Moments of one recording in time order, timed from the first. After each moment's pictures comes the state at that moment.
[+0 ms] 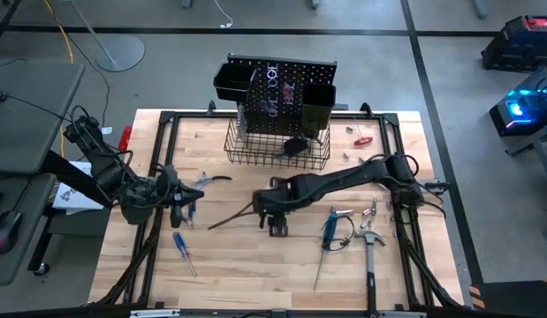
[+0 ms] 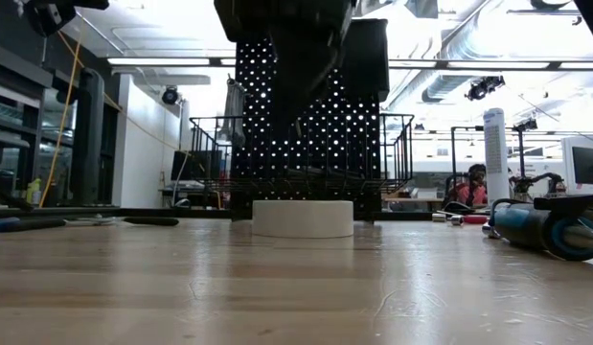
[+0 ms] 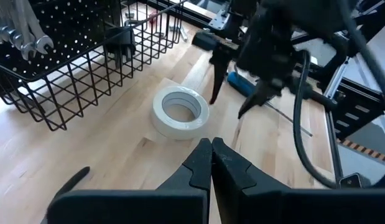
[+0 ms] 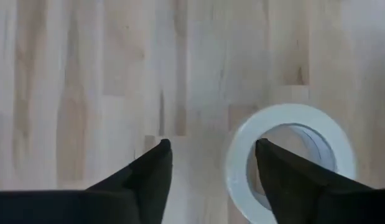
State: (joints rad) left arm -0.80 0.77 0.82 -0.81 -0.87 -0.94; right arm 0.17 2.09 1.82 -0.90 0.08 0.14
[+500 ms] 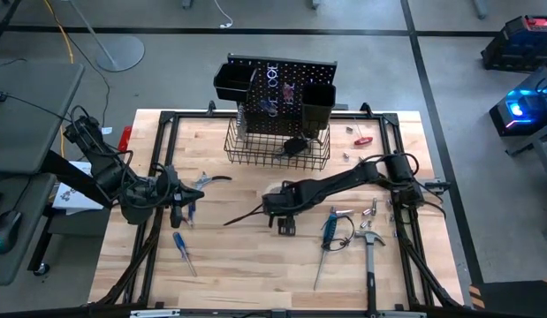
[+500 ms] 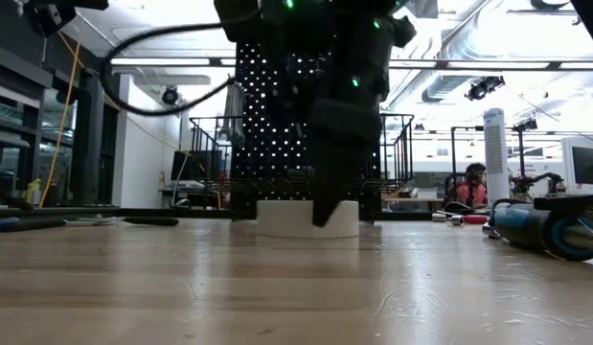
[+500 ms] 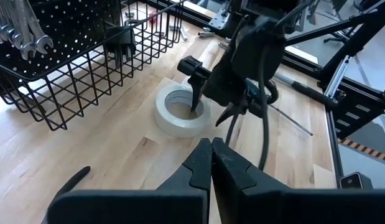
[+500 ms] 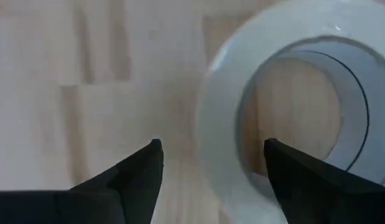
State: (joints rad) left arm -0.80 0.77 0.82 -0.81 -0.87 -0.94; right arm 0.15 2.09 1.49 -0.70 0.09 0.21
